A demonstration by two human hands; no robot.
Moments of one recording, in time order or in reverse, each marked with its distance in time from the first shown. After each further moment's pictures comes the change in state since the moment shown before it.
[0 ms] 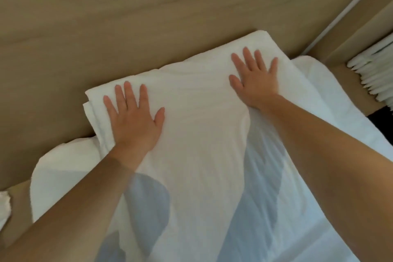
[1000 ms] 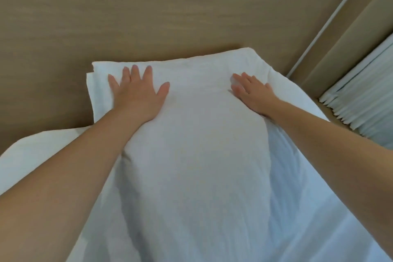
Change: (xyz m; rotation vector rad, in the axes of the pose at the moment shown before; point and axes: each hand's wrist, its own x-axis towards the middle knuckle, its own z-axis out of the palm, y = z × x) left_hand -0.011 0.004 0.007 -0.229 0.058 -0.015; right_hand -0.053 0.003 0.015 0.292 0.001 -0.063
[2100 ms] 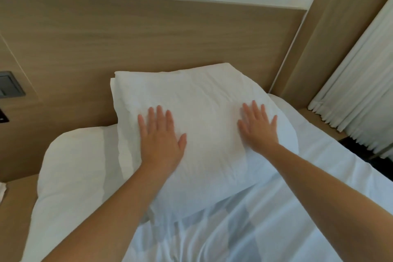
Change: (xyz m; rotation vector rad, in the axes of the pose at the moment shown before) left_hand -0.251 0.058 0.007 0.177 0.299 0.137; right_hand -0.212 0.044 0.028 -0.055 0.231 0.078
